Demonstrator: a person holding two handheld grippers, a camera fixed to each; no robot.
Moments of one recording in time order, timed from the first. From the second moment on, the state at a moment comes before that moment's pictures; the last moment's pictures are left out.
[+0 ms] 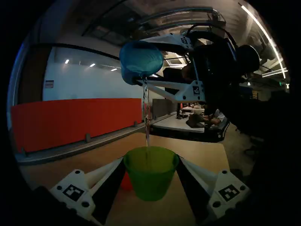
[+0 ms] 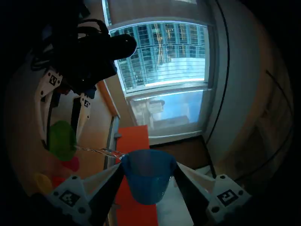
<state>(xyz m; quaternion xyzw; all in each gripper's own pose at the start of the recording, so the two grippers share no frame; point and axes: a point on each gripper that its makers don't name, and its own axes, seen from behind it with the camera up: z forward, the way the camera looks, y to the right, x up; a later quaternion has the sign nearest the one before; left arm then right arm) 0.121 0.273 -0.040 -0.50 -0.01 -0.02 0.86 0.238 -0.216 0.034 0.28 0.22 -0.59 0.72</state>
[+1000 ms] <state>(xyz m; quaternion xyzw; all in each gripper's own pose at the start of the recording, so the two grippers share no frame) 0.120 0.274 -0.039 -0.50 -0.01 -0.02 0.87 0.253 -0.224 0.035 0.25 0.25 -0.66 0.66</state>
